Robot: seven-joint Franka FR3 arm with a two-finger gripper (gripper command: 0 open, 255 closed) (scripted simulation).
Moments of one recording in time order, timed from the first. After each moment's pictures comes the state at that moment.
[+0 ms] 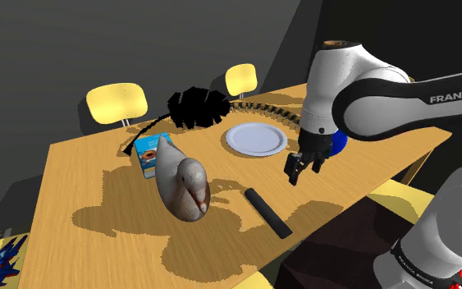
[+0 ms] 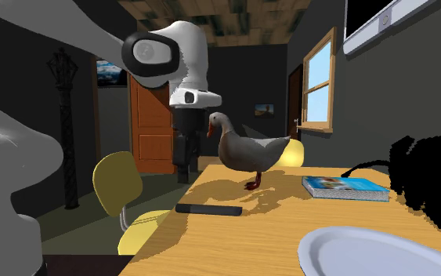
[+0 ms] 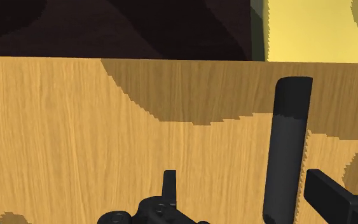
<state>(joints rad) 0.11 -0.69 0.31 -2.67 0.22 1.99 0.36</state>
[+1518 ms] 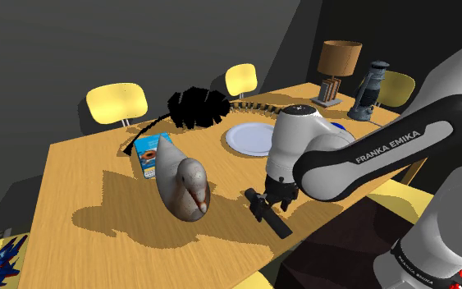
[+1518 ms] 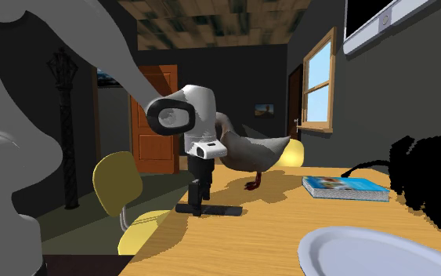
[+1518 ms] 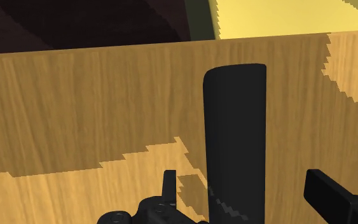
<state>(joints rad) 0.13 -0.30 0.51 -2.71 0.34 2.46 0.55</state>
